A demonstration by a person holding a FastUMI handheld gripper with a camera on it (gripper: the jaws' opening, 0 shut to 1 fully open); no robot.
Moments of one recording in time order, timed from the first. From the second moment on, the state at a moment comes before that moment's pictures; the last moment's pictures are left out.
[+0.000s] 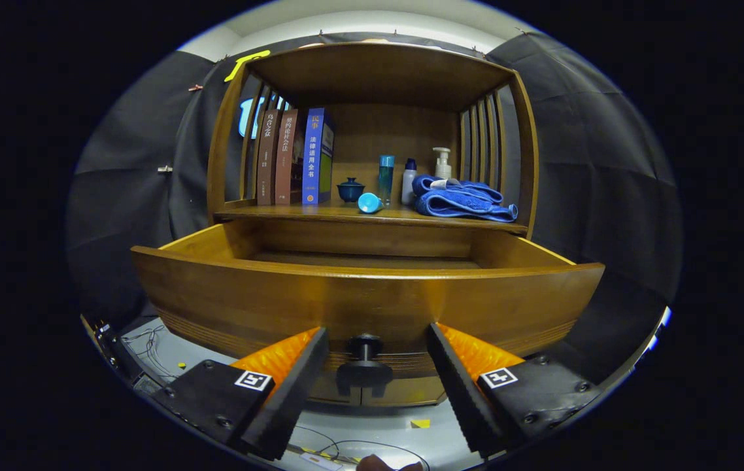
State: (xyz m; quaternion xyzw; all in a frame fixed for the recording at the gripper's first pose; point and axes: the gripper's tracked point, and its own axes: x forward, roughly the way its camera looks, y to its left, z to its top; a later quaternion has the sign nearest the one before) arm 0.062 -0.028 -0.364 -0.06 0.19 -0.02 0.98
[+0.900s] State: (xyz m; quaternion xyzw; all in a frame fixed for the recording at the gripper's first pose) arm 0.145 -0.025 -0.374 -0.06 0.18 -0.02 0.98
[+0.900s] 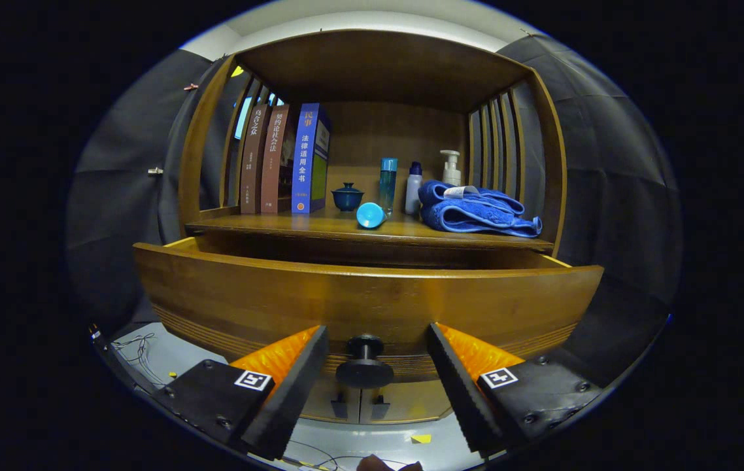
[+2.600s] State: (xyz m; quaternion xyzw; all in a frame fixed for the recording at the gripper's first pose) arm 0.168 0.003 -0.196 -0.04 0.08 -0.01 1.00
